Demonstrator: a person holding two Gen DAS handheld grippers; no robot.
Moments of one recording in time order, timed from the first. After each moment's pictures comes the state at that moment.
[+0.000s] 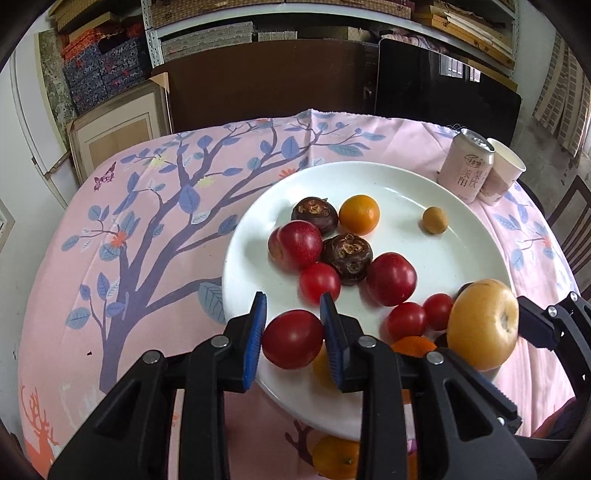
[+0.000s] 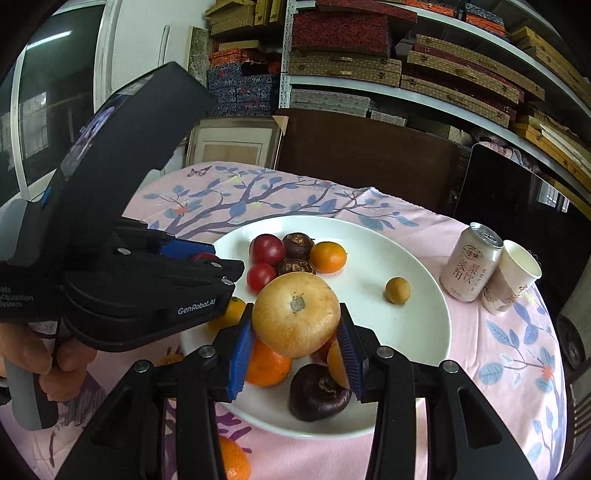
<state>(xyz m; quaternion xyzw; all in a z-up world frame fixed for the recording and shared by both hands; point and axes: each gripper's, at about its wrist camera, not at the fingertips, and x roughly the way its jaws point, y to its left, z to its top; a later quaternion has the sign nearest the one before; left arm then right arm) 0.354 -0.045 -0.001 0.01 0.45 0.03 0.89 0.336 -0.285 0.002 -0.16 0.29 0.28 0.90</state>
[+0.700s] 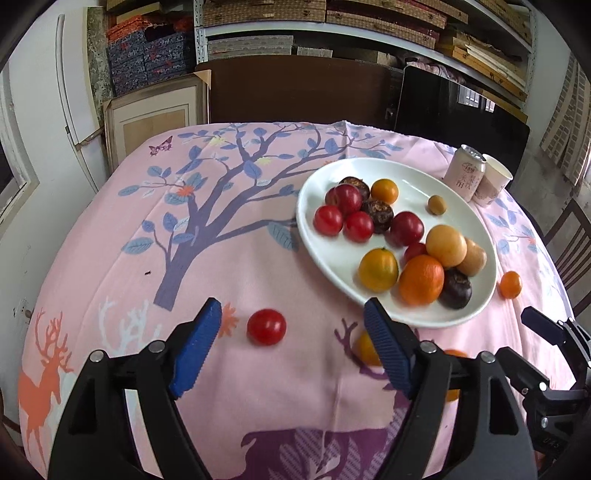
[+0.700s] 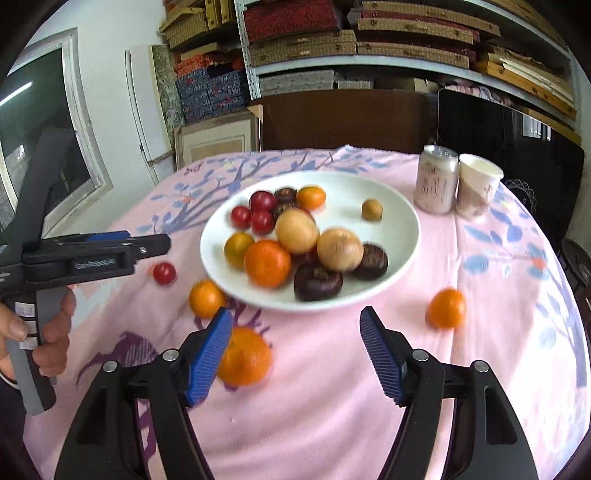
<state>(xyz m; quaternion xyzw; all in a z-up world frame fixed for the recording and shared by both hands) 0.238 -0.003 0.016 -0.04 0.42 0.07 0.91 0.275 -0.347 -0.005 -0.06 0.36 0.26 0.90</state>
